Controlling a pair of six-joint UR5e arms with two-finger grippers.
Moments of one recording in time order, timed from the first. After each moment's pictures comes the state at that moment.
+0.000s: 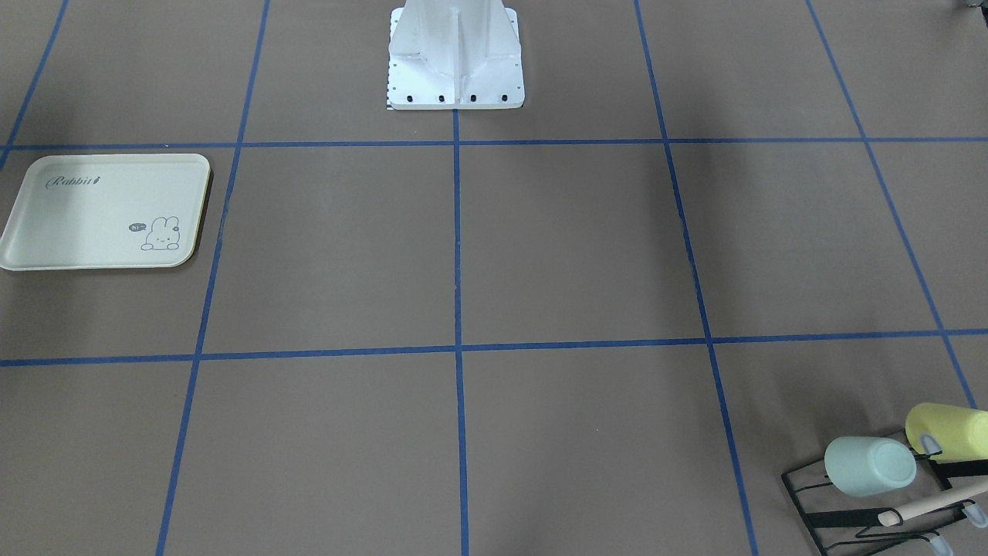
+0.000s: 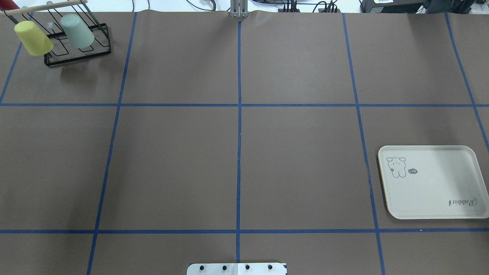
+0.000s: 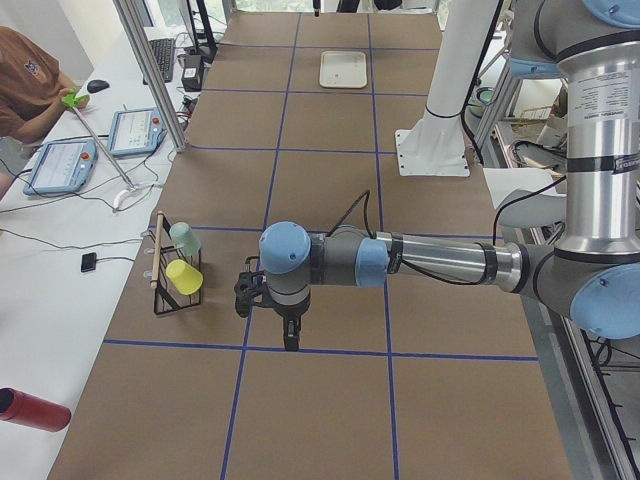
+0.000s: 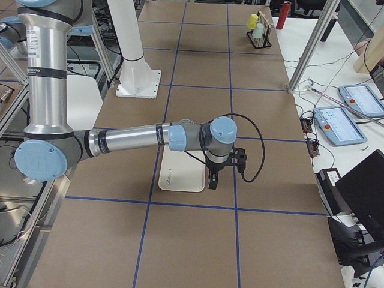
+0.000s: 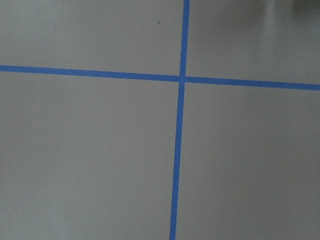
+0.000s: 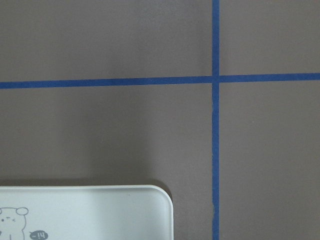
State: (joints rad) left arm -1.60 -1.47 -1.77 -1.54 -2.38 -0.07; right arm 1.46 -1.62 1.78 -1.68 2.34 0.15
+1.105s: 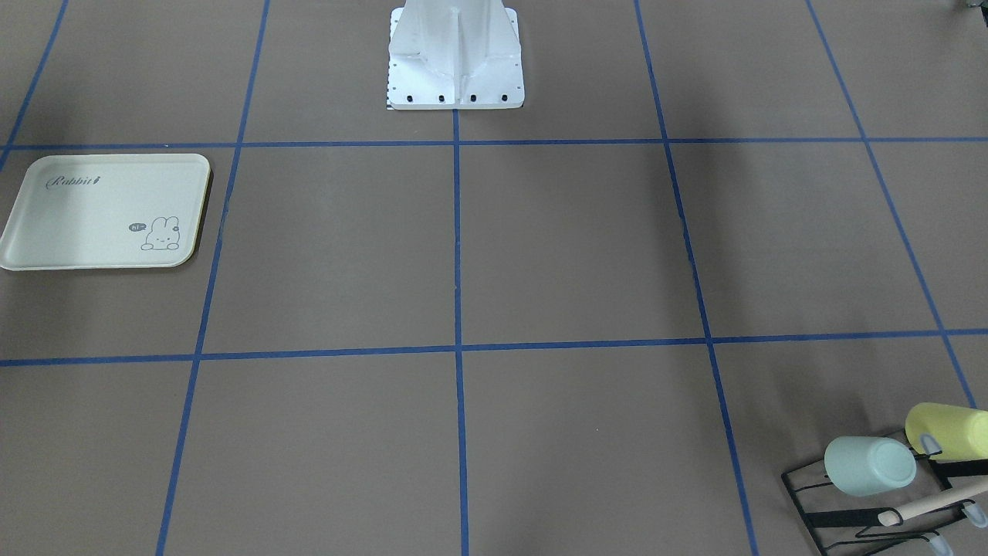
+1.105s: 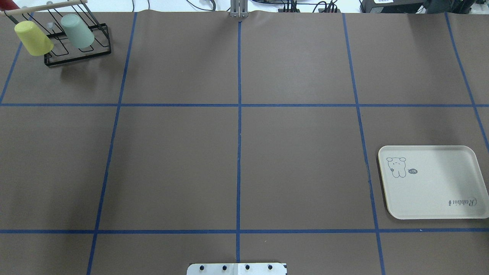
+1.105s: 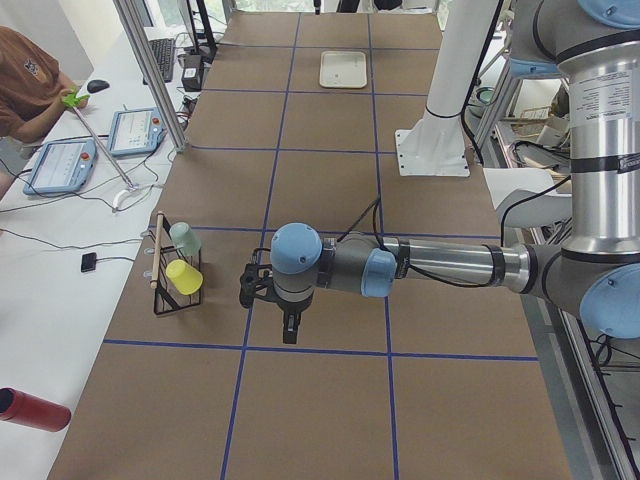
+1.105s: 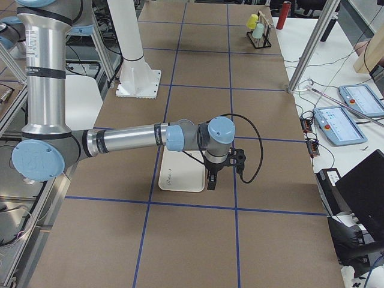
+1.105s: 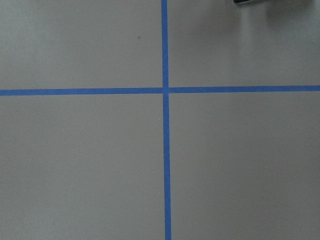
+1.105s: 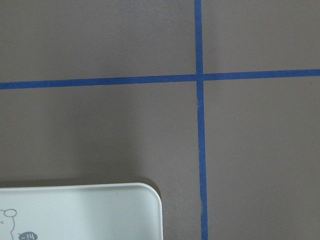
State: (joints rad) left arm -1.55 -1.46 -1.77 -1.66 -2.44 -0.09; right arm 1.47 -1.63 1.79 -1.67 2.34 0.16
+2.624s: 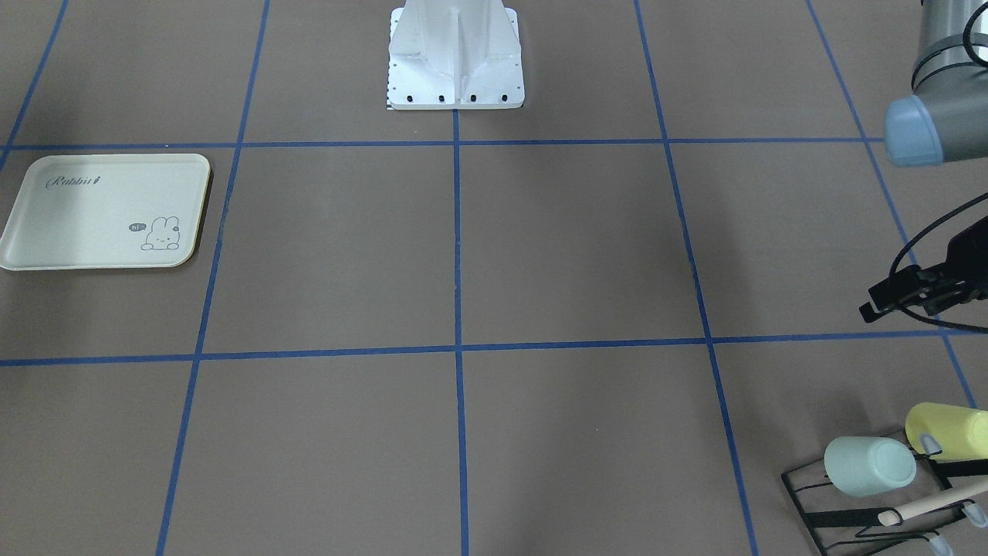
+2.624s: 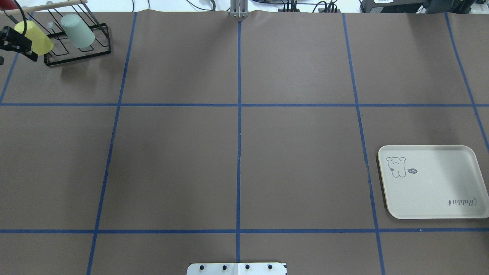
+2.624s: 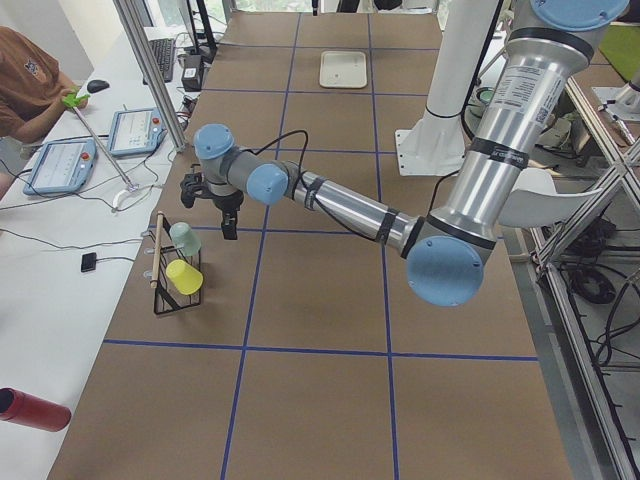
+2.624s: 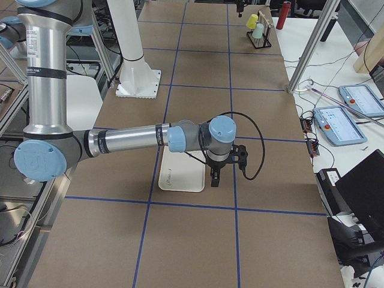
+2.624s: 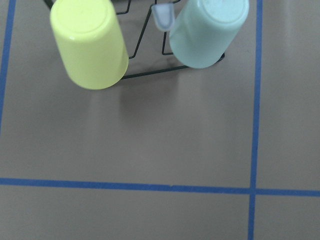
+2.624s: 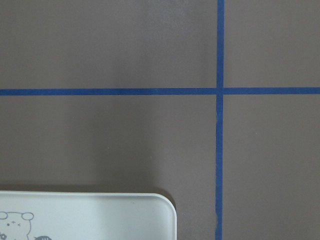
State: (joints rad) left arm -1.26 -2.01 -1.50 -1.65 -2.37 -0.63; right arm 1.47 -1.62 1.77 -1.61 2.38 0.17
